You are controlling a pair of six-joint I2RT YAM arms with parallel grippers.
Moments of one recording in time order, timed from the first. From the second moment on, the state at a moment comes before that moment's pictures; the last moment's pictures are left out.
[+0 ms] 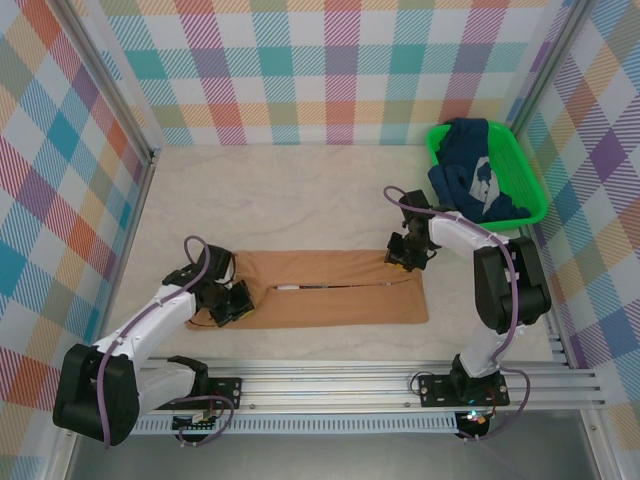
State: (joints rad) left arm -0.29 1.11 0.58 -0.74 0.30 -0.80; right arm 0.31 1.73 1.11 -0.76 -0.23 0.64
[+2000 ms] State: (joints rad) left arm -0.27 1.03 0.59 -0.72 0.22 -1.01; right arm 0.30 1.73 1.12 -0.76 -0.21 0.64
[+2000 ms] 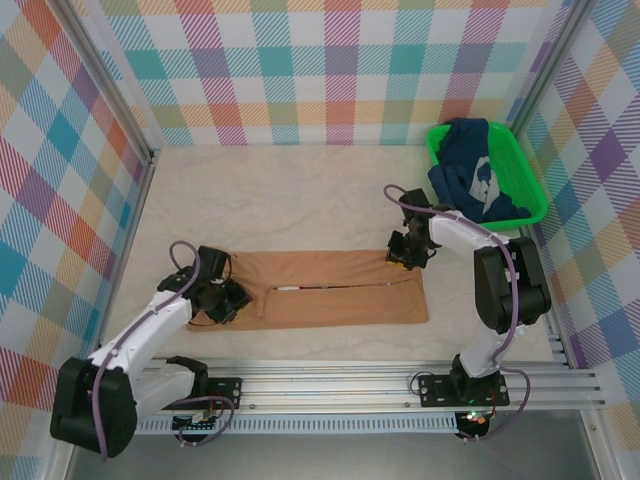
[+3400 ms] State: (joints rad) left arm -0.37 2.70 2.51 -0.83 0.13 -1.04; right arm 0.68 1.64 0.89 -0.87 -0.18 1.23
